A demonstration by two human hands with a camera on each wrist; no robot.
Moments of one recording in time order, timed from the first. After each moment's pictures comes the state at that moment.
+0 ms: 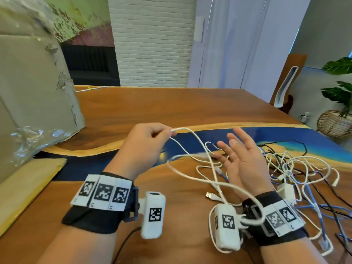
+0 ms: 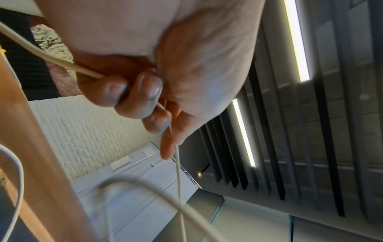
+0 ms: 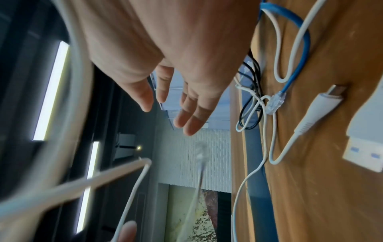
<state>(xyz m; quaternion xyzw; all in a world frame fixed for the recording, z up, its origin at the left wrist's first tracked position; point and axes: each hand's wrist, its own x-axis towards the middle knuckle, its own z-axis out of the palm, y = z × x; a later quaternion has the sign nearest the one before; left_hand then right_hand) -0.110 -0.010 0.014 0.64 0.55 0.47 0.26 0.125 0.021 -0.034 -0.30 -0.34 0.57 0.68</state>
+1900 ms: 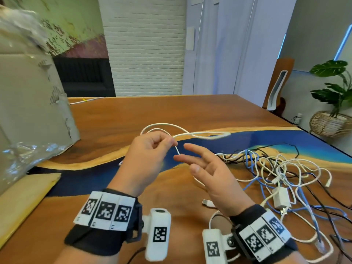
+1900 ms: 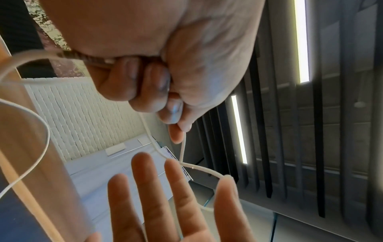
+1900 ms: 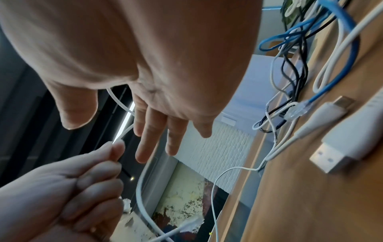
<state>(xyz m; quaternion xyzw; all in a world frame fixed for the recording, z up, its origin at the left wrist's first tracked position) -0.089 -0.014 0.012 0.61 0.49 0.54 0.30 0.101 -0.002 -0.042 -0.28 -0.66 0.52 0.47</state>
